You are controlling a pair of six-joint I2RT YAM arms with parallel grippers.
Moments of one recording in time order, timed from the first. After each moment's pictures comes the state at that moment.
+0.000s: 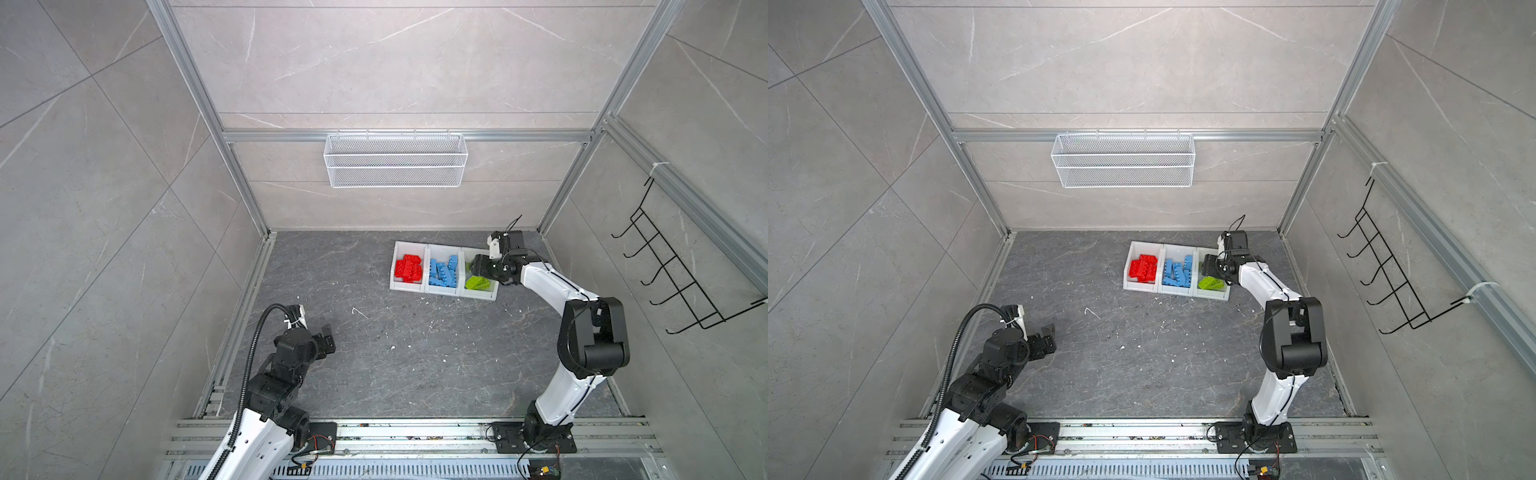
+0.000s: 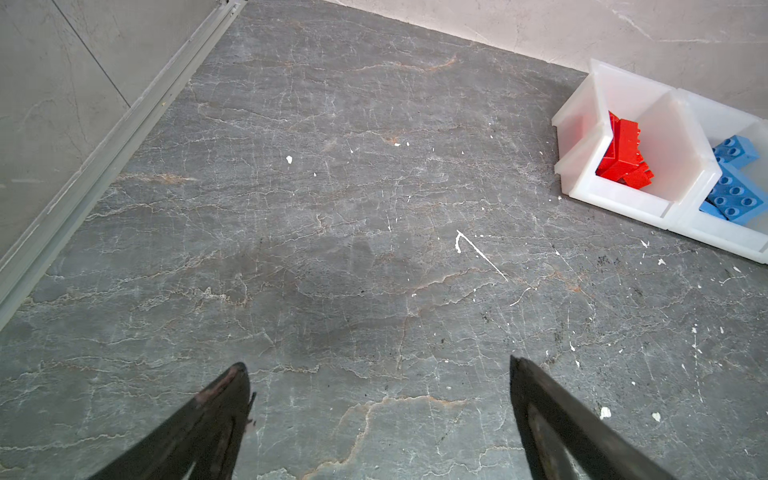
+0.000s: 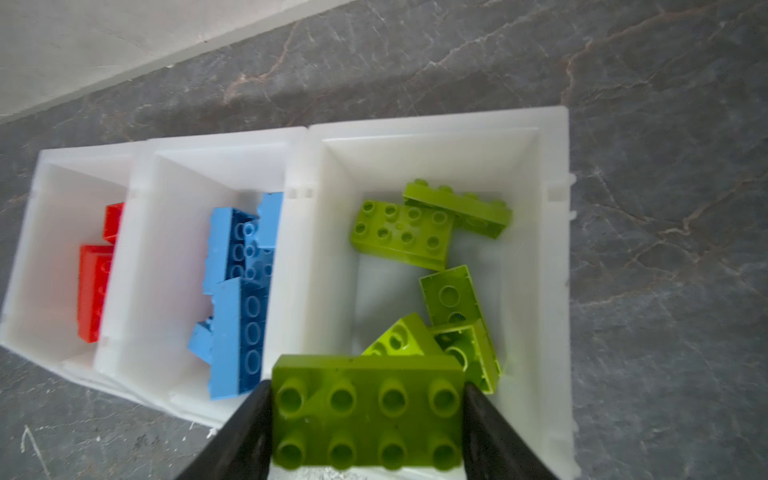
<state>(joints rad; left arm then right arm) -0.39 0.50 0.46 -0.59 -0.31 -0.40 0.08 1.82 1.31 -0.40 -0.16 0.25</state>
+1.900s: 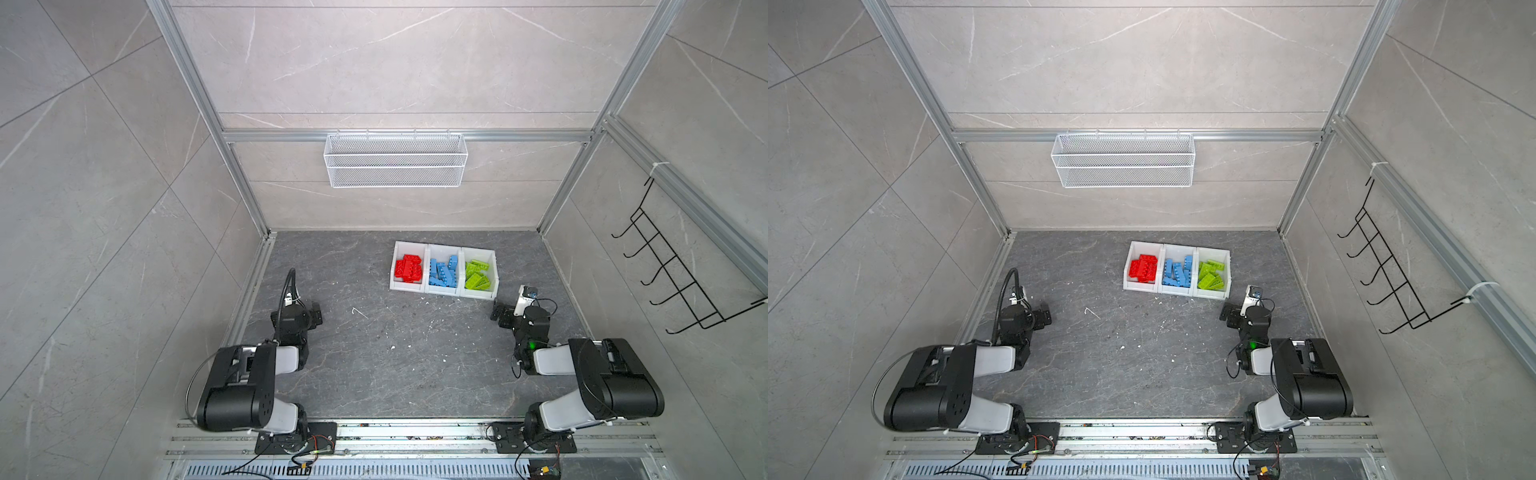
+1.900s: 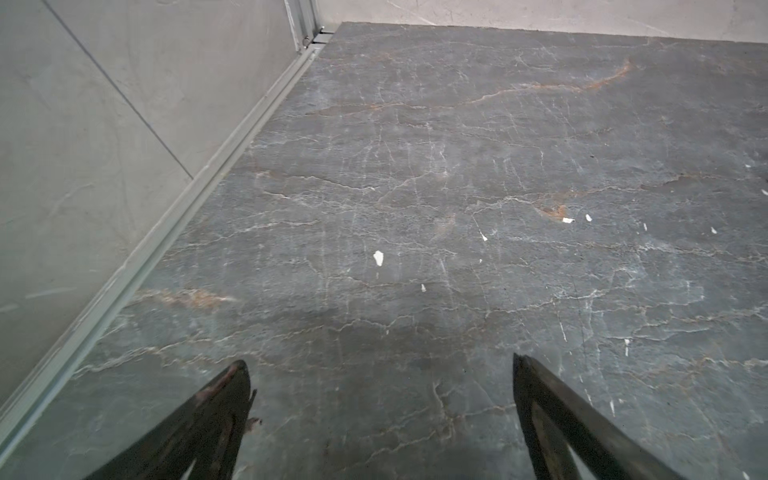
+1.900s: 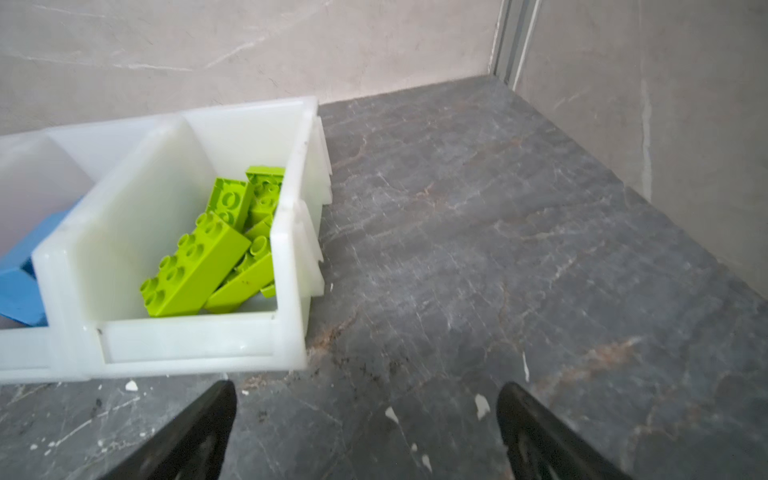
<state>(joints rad) 0.00 1.50 0.32 0.68 -0.20 -0.04 -0.02 1.51 0.28 0.89 0.06 0.12</state>
